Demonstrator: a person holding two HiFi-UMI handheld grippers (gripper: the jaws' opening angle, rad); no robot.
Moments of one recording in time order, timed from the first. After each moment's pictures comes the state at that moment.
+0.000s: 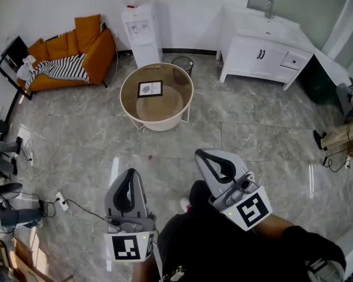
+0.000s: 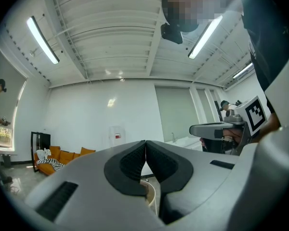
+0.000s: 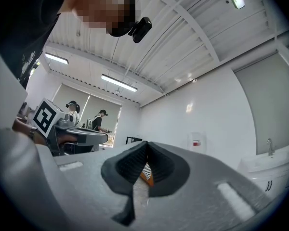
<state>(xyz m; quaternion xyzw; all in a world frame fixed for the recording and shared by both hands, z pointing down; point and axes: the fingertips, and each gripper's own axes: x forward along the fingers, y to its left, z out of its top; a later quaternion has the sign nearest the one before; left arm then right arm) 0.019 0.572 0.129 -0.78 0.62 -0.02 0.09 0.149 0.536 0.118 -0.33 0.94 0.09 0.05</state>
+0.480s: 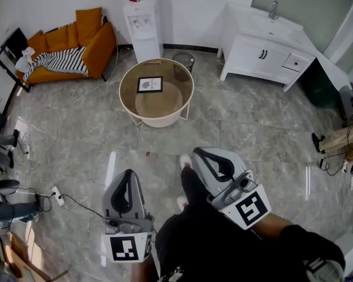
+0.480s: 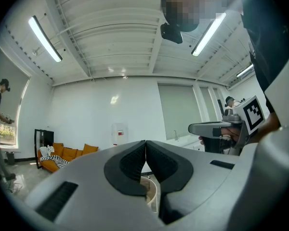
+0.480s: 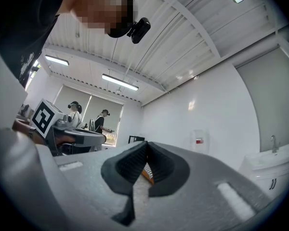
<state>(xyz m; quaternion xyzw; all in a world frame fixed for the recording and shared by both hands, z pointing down) 0.009 0.561 0.138 -0.77 0.63 -0.02 0.07 0.139 0.516 0.123 -0.31 0.95 0.08 0.04</state>
